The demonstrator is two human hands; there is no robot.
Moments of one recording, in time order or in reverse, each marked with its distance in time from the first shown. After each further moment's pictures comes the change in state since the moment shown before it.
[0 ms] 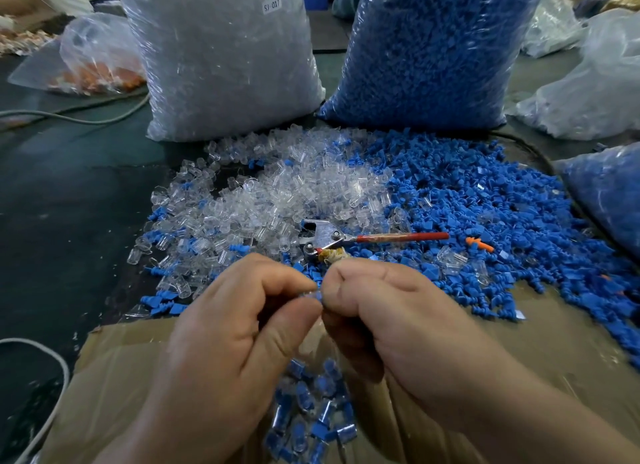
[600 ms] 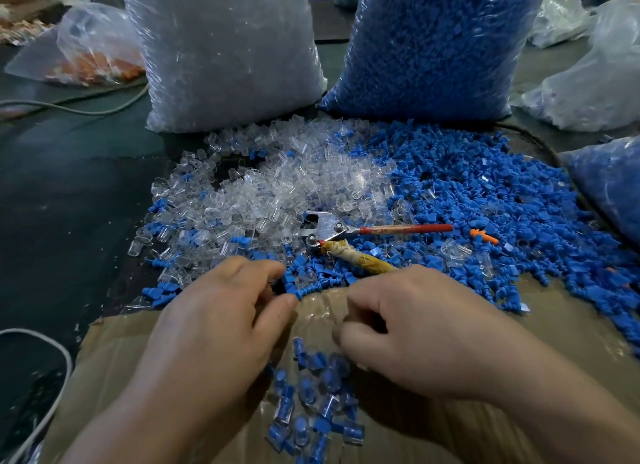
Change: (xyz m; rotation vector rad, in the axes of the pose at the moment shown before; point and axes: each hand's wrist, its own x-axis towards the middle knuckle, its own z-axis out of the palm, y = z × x) left_hand 0.004 -0.031 -0.003 0.528 -0.168 -0.257; right_hand 0.004 -0.002 -0.021 -1.147 0.000 -0.058
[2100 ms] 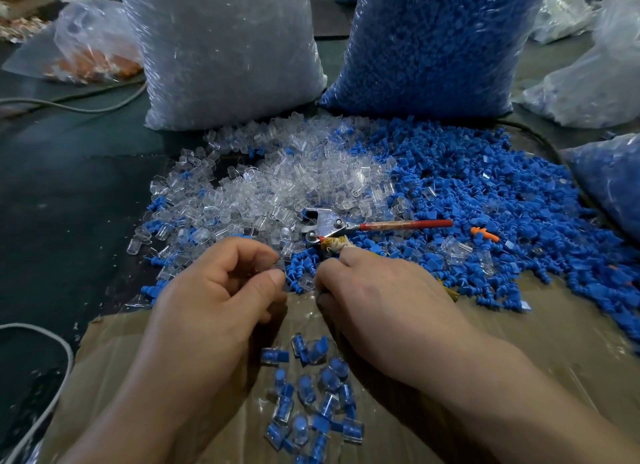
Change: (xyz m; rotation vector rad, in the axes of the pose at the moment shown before) left_hand -0.002 0.004 0.002 -0.683 0.128 -0.242; right_hand 0.022 -0.003 0.024 -0.191 0.147 -0.063
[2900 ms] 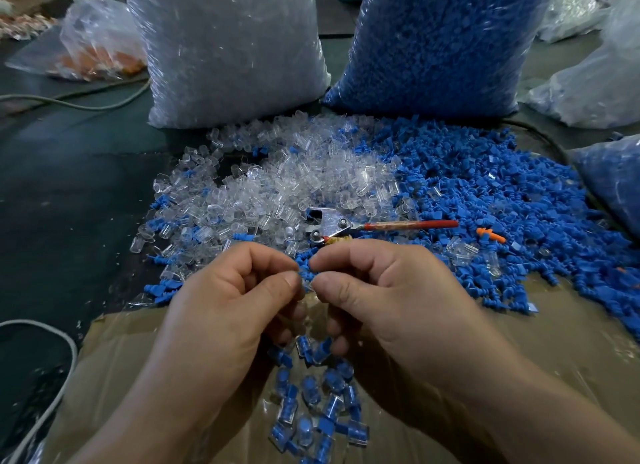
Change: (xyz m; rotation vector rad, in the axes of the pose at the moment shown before) left_hand 0.002 -0.002 0.005 -0.323 -0.111 -0.110; right_hand -0.012 -0.003 -0.002 1.262 0.042 0.161
